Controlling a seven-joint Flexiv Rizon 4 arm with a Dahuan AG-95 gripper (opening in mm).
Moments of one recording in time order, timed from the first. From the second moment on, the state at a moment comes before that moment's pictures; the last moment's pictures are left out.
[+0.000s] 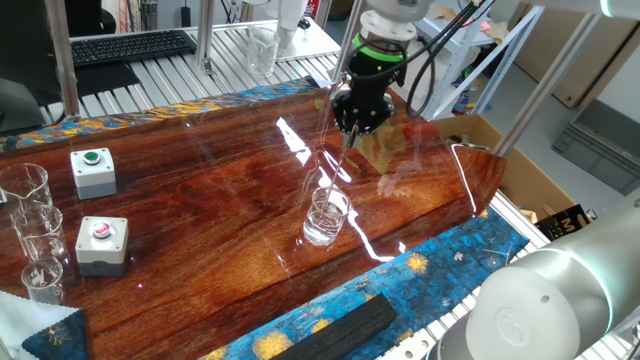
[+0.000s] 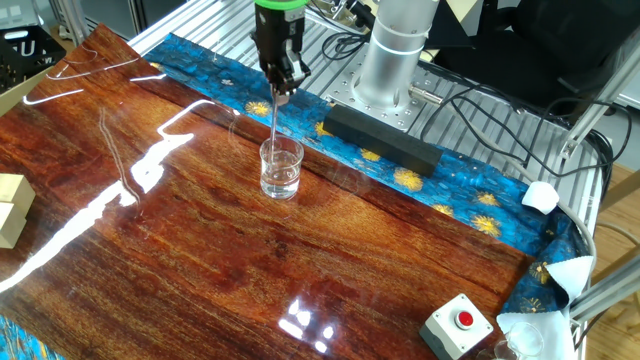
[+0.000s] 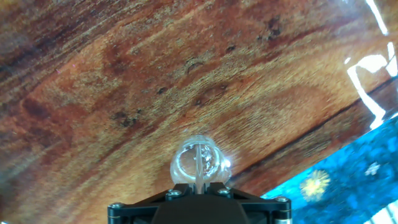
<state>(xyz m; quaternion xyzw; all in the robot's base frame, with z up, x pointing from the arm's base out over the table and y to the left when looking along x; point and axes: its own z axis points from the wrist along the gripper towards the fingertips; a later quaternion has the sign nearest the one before) 0.424 -0.060 0.254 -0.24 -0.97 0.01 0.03</state>
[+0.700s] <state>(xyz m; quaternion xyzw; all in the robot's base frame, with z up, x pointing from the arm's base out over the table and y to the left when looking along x) 0.390 -0.059 0.249 -0.25 -0.97 0.00 0.06</state>
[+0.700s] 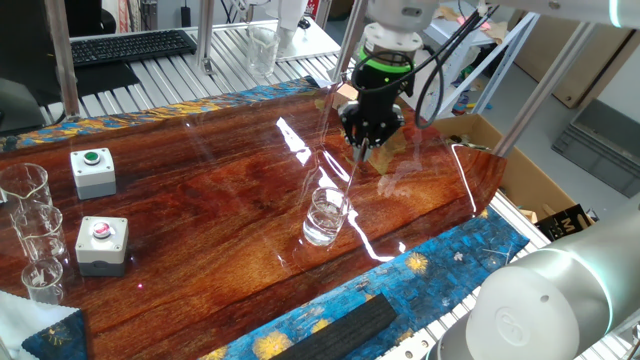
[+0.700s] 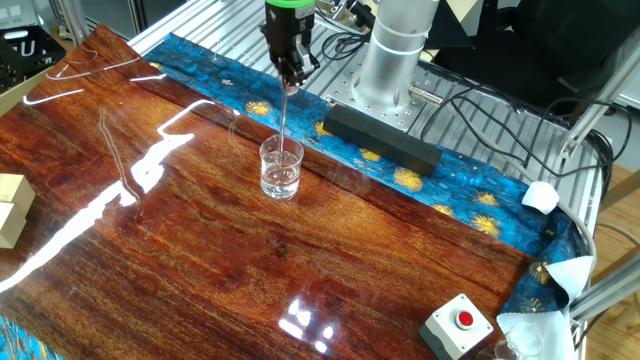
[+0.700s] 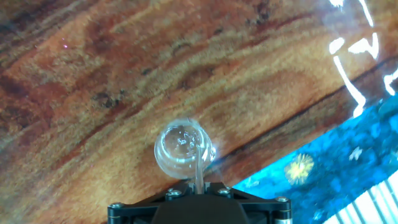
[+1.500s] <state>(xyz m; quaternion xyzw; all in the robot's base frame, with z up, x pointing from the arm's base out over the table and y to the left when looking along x) 0.402 -0.060 0.253 -0.32 -0.94 -0.10 0.03</state>
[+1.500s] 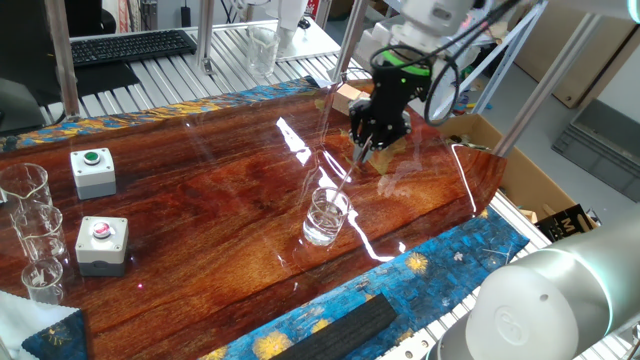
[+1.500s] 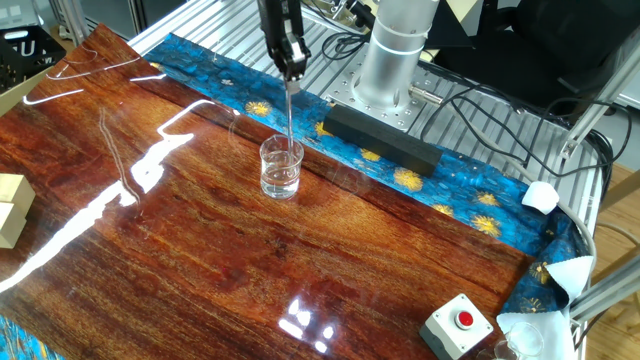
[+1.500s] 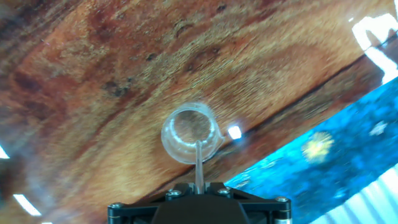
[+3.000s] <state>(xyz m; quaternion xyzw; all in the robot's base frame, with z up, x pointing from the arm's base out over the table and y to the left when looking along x) 0.391 -0.063 0.246 -0.20 -0.98 0.07 0.04</state>
